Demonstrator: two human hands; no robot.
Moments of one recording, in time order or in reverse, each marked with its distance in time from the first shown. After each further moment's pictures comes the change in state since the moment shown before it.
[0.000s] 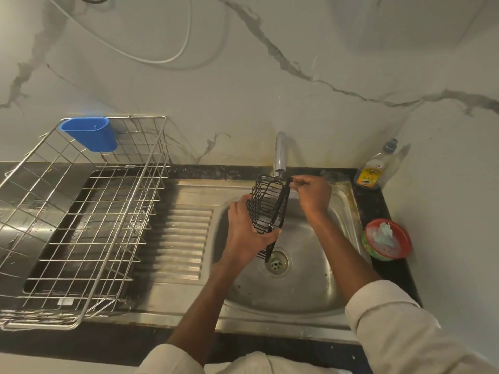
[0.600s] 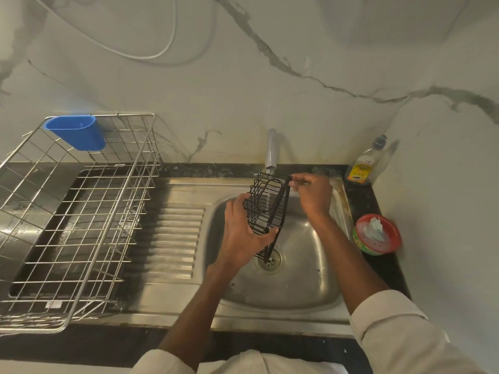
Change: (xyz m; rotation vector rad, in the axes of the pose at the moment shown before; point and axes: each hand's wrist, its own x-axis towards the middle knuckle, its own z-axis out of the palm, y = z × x) left_hand -0.008 0.009 0.006 -0.016 -0.001 0.068; right_hand -0.006 0.006 -0.025 0.045 0.006 -0.010
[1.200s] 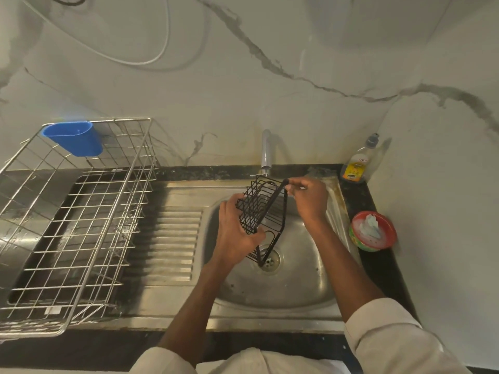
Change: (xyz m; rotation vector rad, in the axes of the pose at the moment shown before) left_hand -0.002 -0.002 -0.011 -0.035 0.015 0.030; right_hand -0.017 0.007 -0.001 0.075 0.019 0.010
